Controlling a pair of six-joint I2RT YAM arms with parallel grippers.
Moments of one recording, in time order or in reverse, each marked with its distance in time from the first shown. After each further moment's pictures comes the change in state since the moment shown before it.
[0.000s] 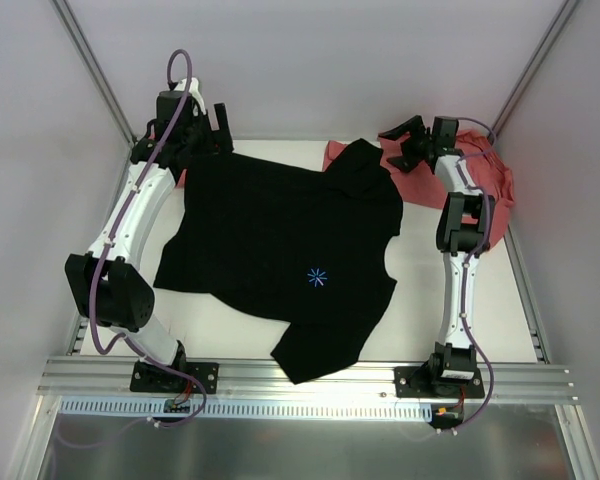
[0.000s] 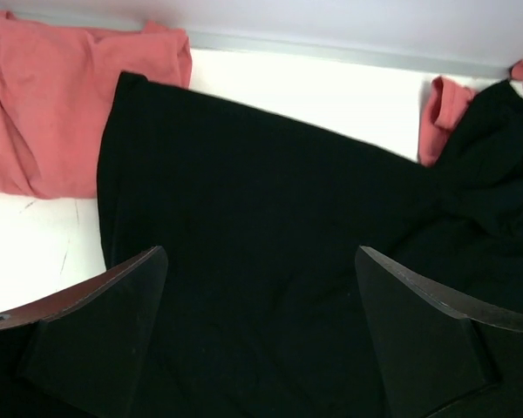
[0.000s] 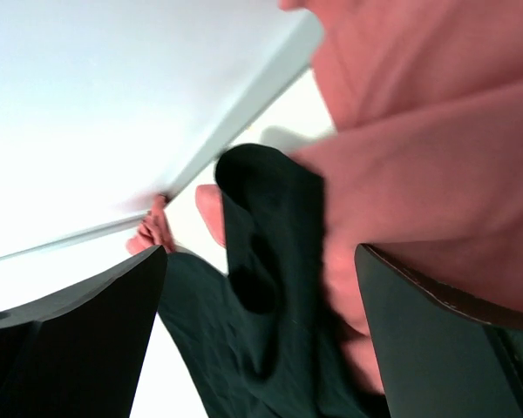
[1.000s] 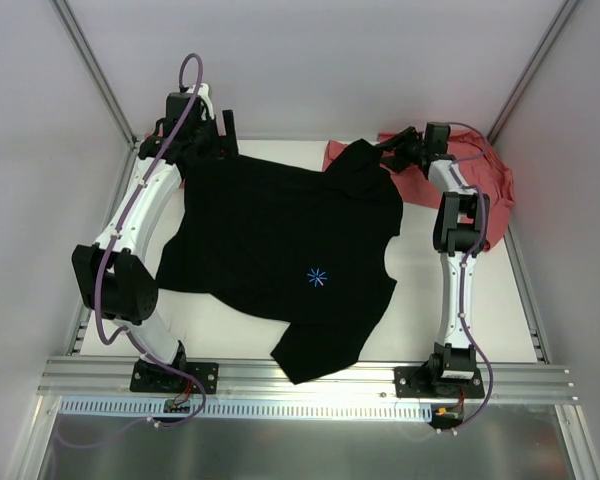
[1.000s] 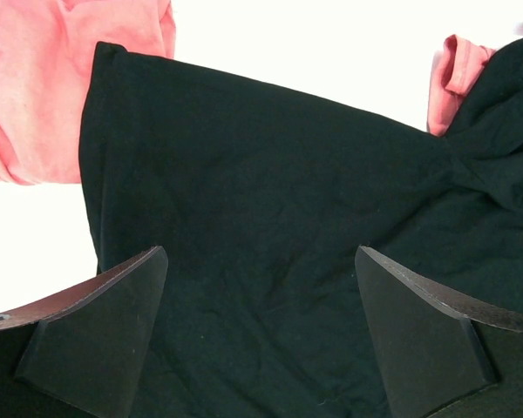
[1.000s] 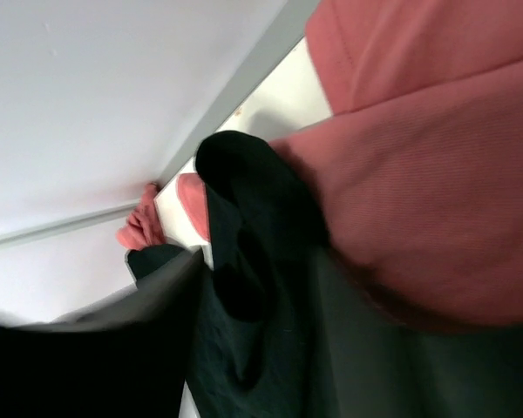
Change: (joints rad) left arm -0.025 0.048 0.024 -0.060 0.016 0.022; right arm 0.025 0.002 -0.076 0.103 -0.010 0.011
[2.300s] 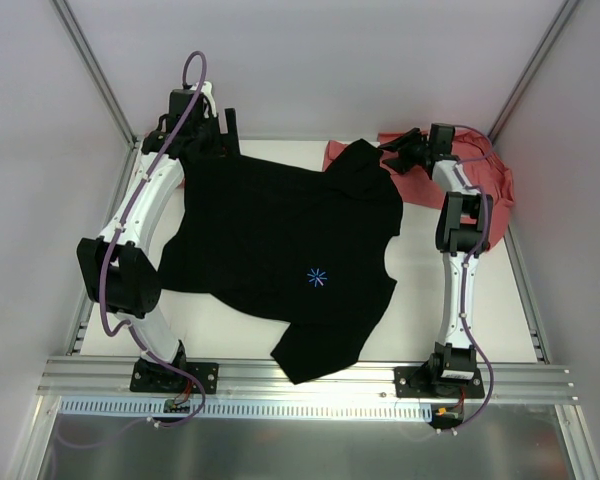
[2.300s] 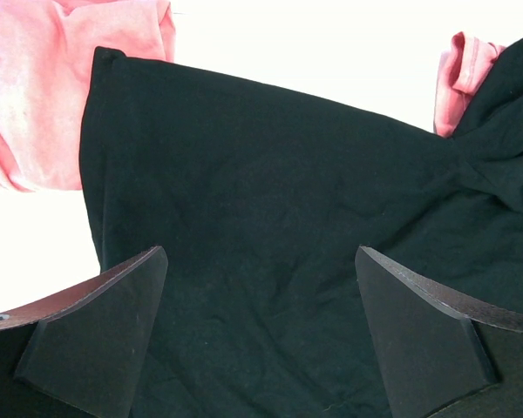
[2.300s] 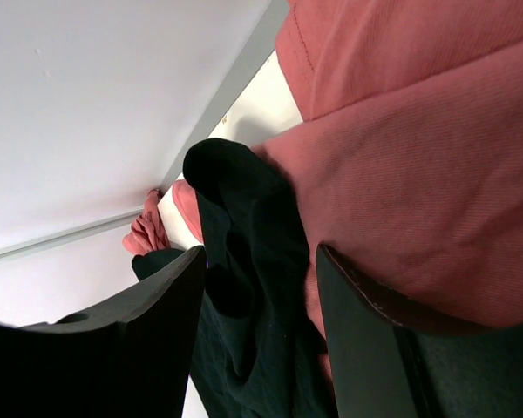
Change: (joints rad) left arm 0.000 0.053 0.055 -0.021 0.000 0.016; right arm -0.022 0.002 0.002 -0.030 -0.008 0.013
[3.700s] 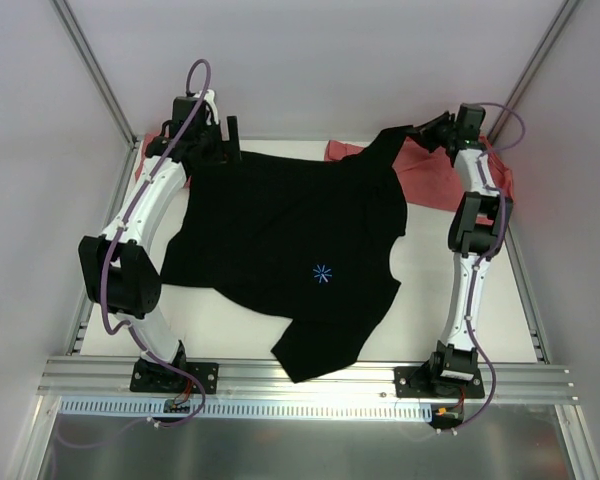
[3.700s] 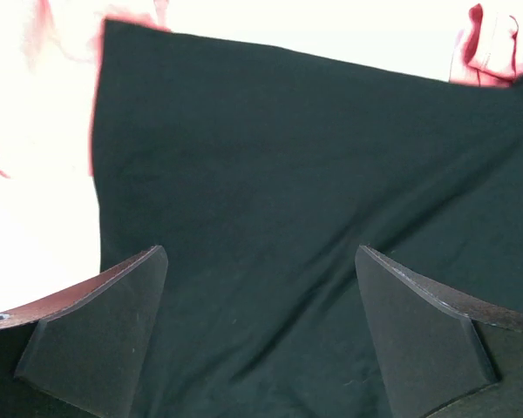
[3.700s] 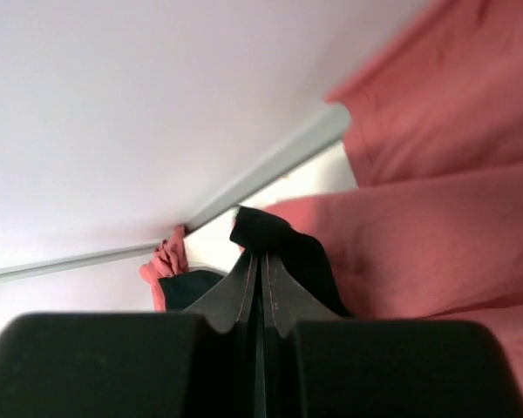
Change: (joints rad) left arm 0.000 -0.003 -0.058 0.025 0.005 0.007; right arm -0.074 -0.079 0.070 -0.033 0.038 -0.058
